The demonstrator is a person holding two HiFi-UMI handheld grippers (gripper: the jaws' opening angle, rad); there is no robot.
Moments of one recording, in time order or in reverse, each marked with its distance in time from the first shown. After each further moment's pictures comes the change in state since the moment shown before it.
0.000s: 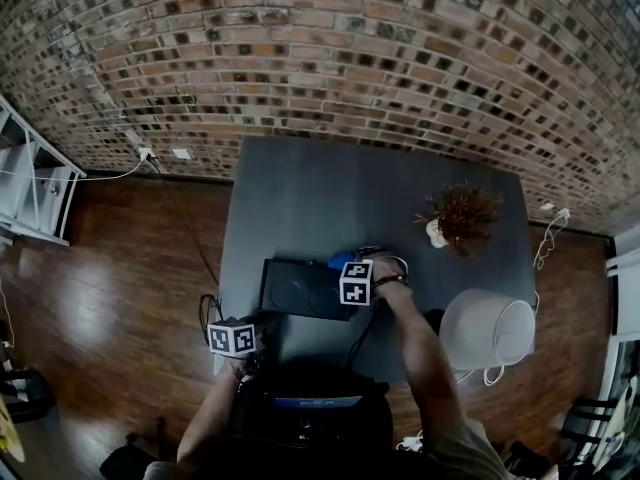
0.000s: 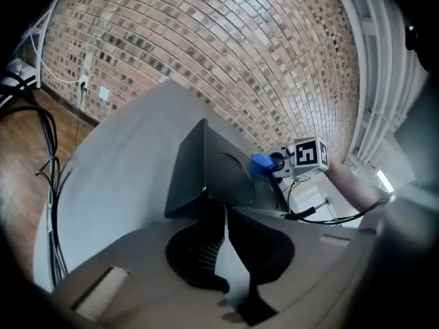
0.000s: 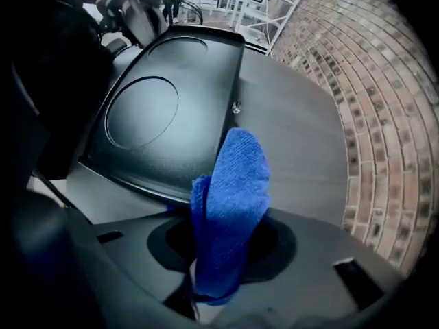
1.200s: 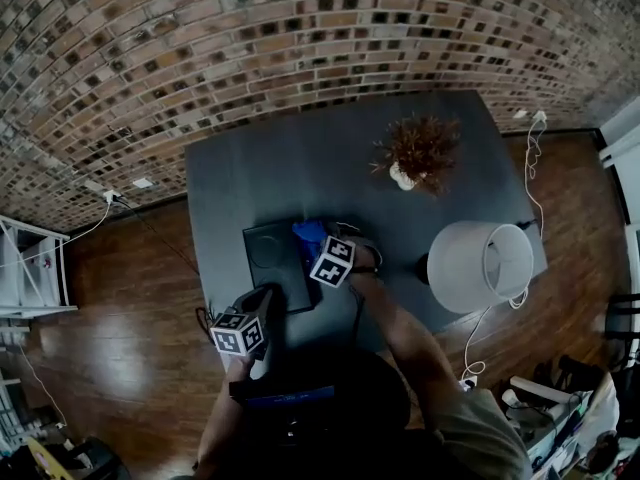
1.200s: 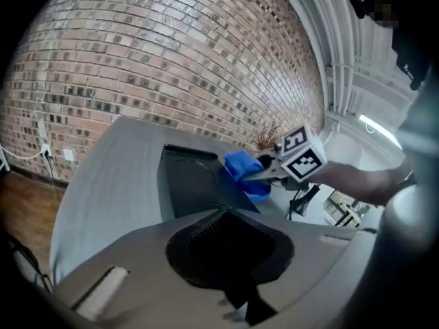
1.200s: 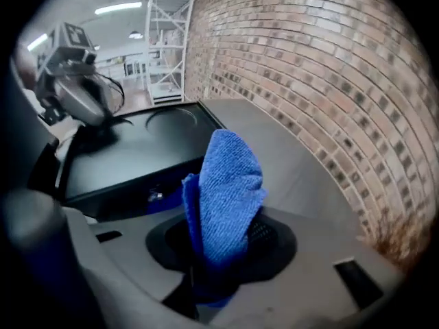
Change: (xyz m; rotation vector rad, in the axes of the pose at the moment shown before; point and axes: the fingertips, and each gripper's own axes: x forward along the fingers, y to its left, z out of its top) left arm 0.029 -0.042 0.048 0.410 -0.032 0.029; right arm -0.015 -0.025 0.014 0.712 -0.336 -0.219
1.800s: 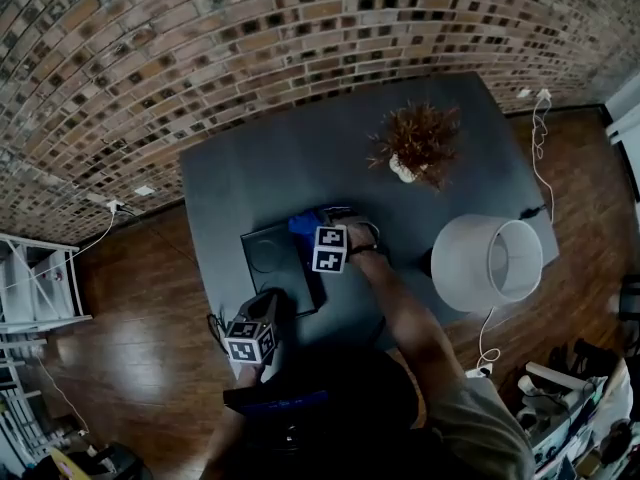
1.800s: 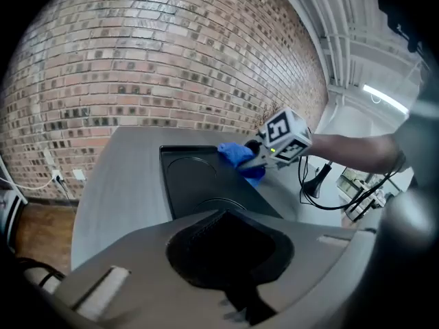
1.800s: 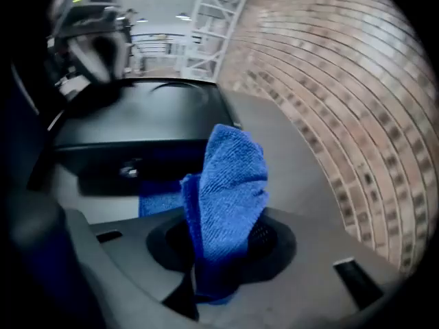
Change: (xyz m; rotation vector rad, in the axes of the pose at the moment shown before) left arm 0.005 -0.009 0.004 0.127 0.068 0.111; right arm 0.034 -0.015 0.004 -0.293 0.003 0.055
